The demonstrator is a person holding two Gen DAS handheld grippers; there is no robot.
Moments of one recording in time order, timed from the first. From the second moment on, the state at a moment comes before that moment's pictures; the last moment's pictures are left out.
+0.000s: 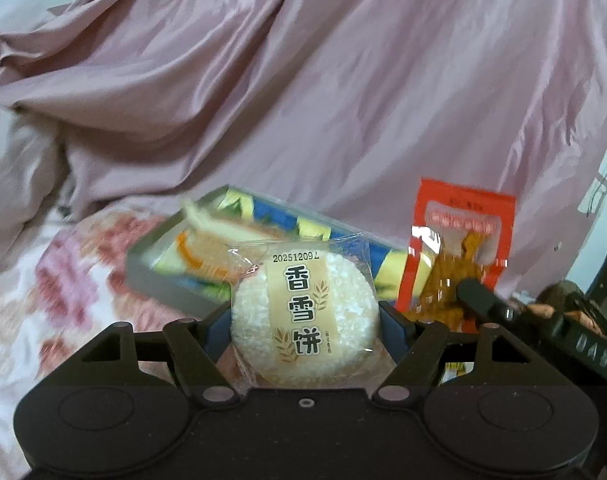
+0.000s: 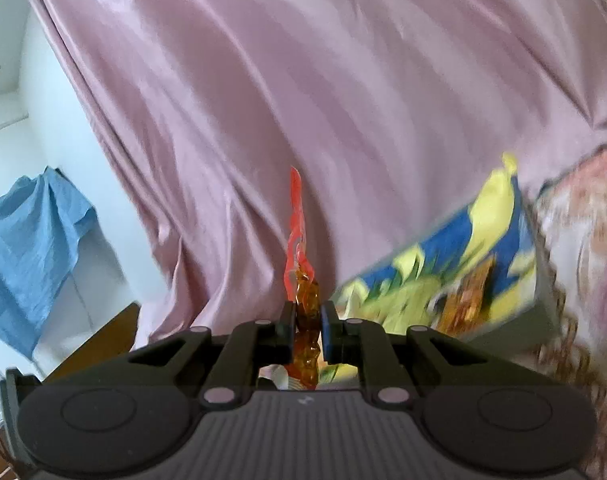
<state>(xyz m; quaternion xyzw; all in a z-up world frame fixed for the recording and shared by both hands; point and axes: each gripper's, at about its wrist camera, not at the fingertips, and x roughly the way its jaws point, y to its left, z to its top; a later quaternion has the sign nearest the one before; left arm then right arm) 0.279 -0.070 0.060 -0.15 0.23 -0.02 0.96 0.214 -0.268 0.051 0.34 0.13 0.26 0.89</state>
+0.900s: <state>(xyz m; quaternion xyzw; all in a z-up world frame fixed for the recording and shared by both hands) 0.292 -0.072 0.059 -0.13 0.26 -0.01 0.96 0.278 -0.300 0.019 0.35 0.16 0.19 0.90</state>
